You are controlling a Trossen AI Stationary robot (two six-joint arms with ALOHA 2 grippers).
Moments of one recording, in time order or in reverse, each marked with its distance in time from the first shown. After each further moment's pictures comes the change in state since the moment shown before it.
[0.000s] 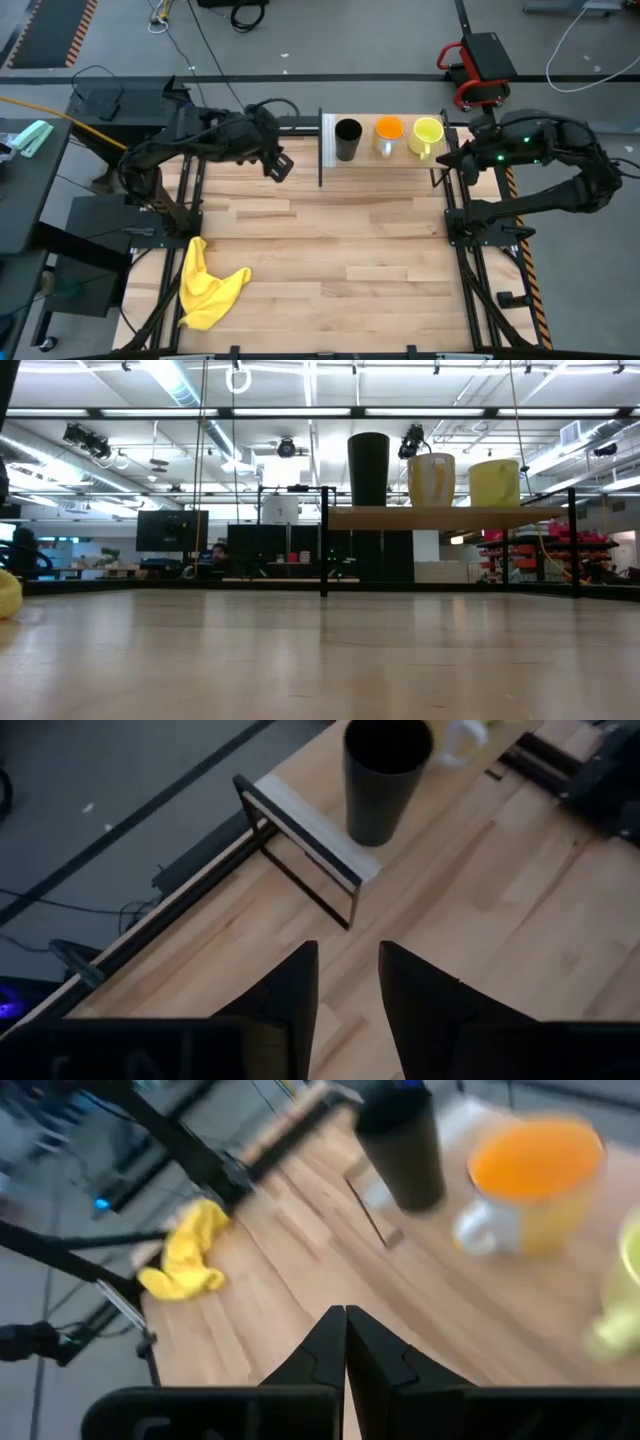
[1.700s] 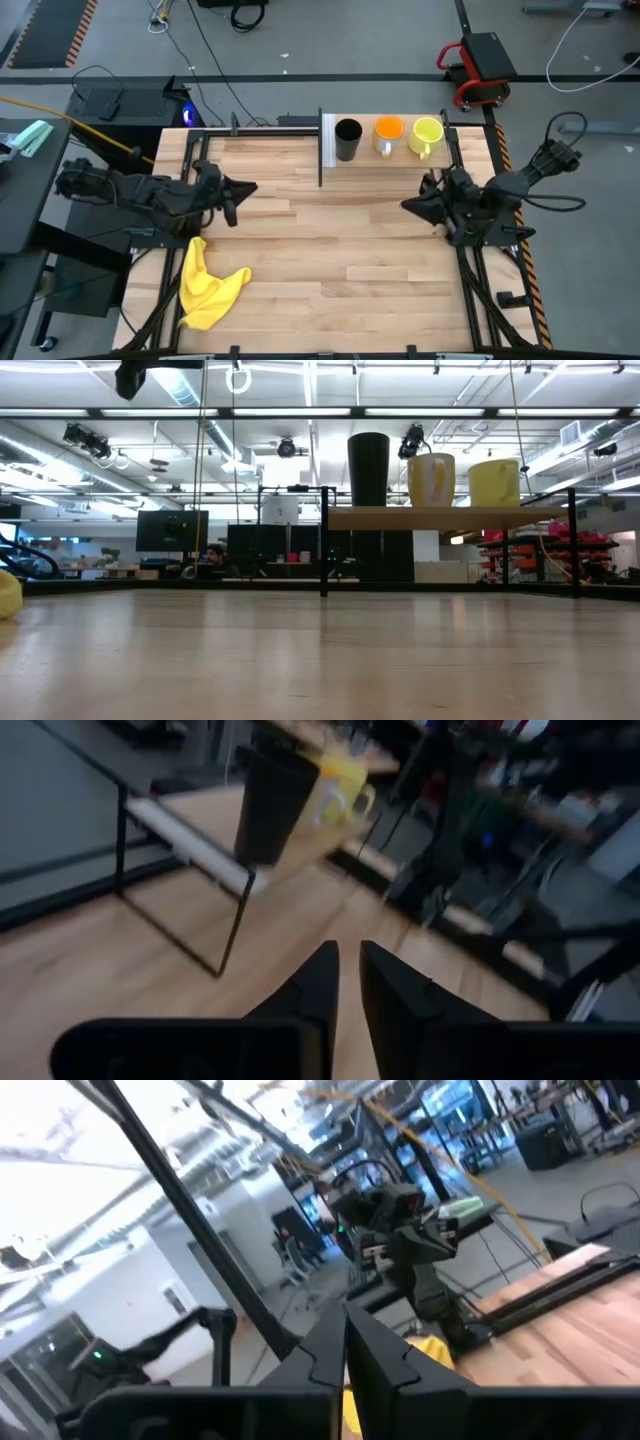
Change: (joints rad) left arm -0.371 -0.971 -1.534 1.203 -0.225 -0.060; right arm 0.688 -0.038 -0.693 1.413 0.431 -0.177
